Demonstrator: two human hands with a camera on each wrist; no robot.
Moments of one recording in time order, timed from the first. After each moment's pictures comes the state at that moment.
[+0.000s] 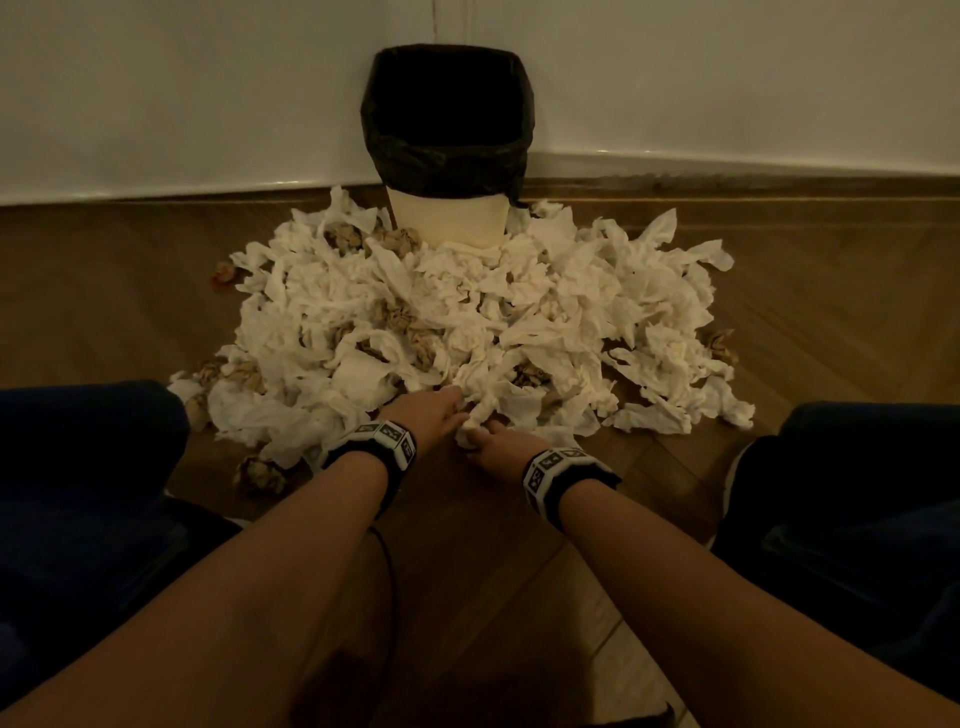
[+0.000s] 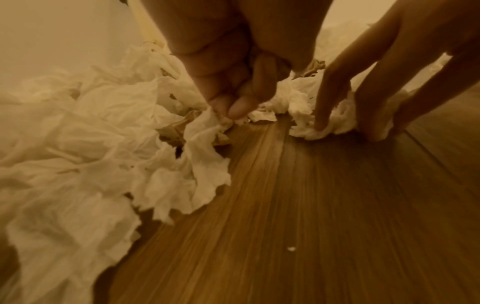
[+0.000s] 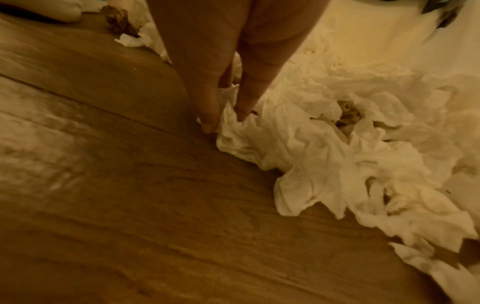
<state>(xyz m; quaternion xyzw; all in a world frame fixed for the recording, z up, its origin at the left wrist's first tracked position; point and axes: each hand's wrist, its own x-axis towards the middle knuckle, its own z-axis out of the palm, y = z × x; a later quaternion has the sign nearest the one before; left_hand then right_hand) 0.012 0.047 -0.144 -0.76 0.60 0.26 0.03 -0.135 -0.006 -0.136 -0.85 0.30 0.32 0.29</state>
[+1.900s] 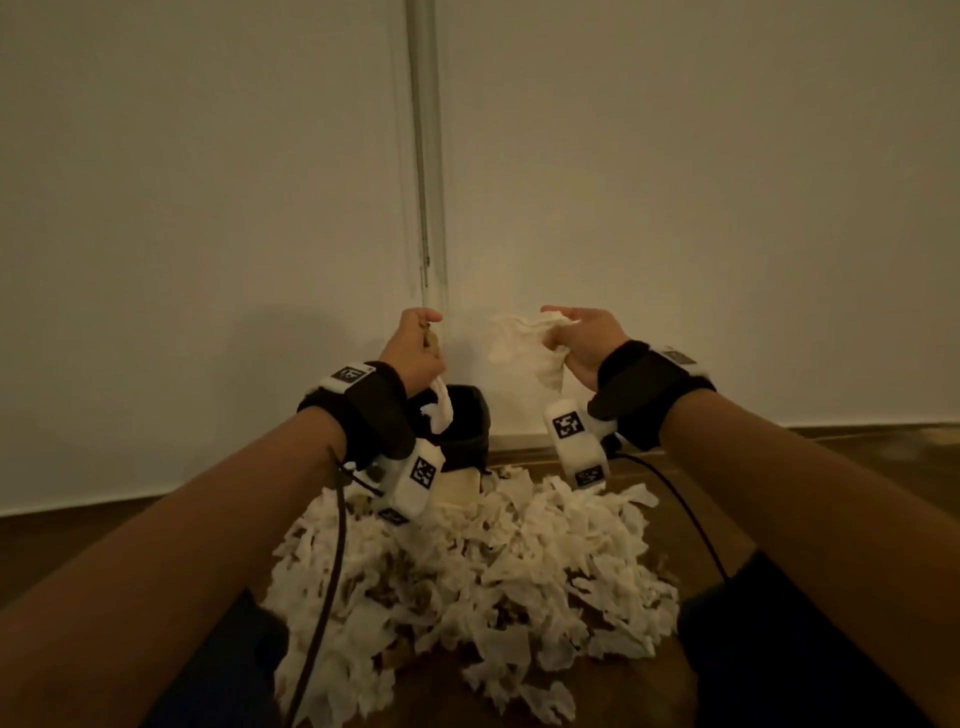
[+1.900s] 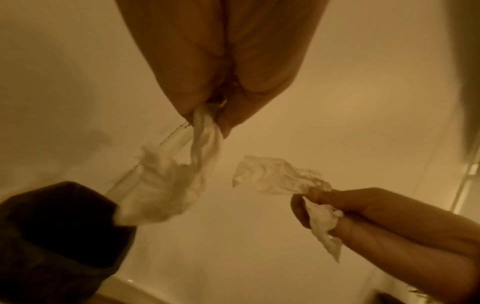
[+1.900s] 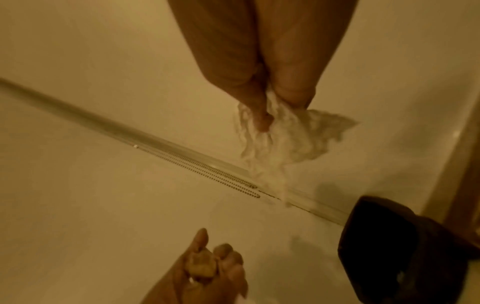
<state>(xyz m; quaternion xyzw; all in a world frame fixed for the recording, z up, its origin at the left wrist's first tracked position) 0.007 -0.007 0.268 -0.68 0.50 0.19 -0.50 -0.170 -0.104 0.289 -0.55 0.35 -0.41 0.64</state>
